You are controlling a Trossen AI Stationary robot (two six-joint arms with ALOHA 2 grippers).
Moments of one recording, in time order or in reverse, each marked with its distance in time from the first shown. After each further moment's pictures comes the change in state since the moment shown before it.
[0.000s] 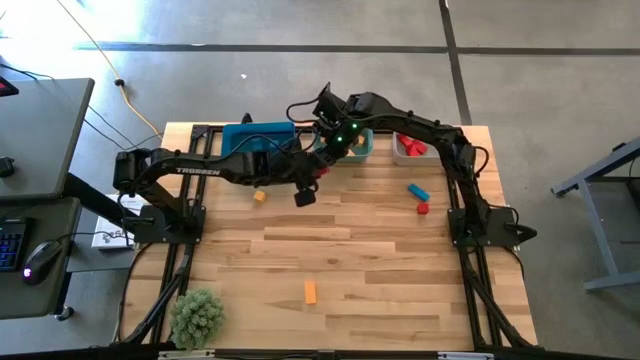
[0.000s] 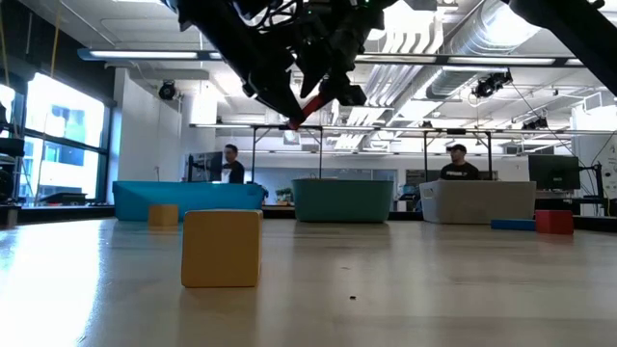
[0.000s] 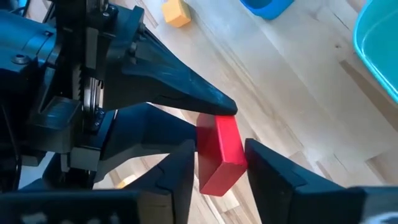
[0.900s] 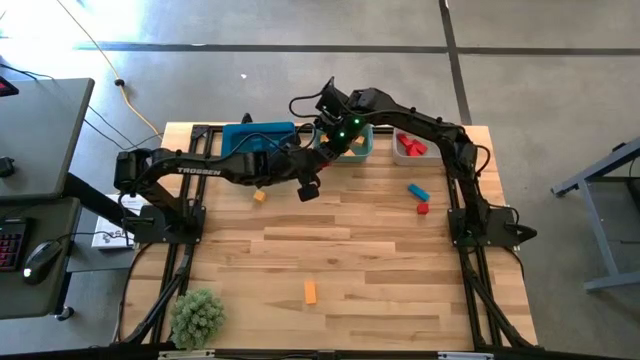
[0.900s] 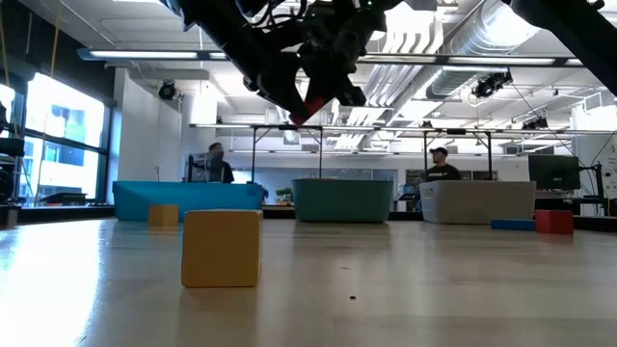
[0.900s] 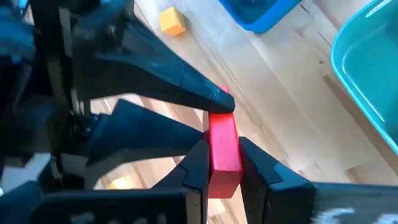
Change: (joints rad) left arm 0.003 0.004 0.000 0.083 -0.107 0.043; right arm -0.027 0.001 -0.002 -0.001 0.006 -0.066
